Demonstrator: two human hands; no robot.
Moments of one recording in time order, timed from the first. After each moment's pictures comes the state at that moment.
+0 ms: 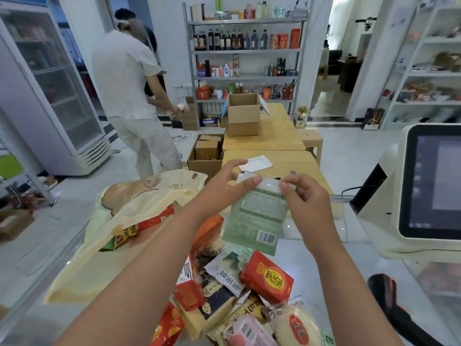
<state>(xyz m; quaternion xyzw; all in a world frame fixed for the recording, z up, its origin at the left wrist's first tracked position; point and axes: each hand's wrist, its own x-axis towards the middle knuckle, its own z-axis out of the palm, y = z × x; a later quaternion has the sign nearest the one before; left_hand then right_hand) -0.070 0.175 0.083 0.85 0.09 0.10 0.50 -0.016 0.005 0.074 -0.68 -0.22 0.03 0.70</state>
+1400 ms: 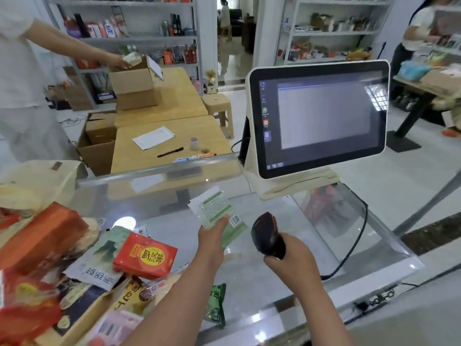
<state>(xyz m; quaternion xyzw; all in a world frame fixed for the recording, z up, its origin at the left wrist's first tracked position) 0.029 -0.064 -0.131 0.45 0.30 0.04 0.84 -0.008 -0.243 -0.084 -0.94 -0.03 0.05 0.34</state>
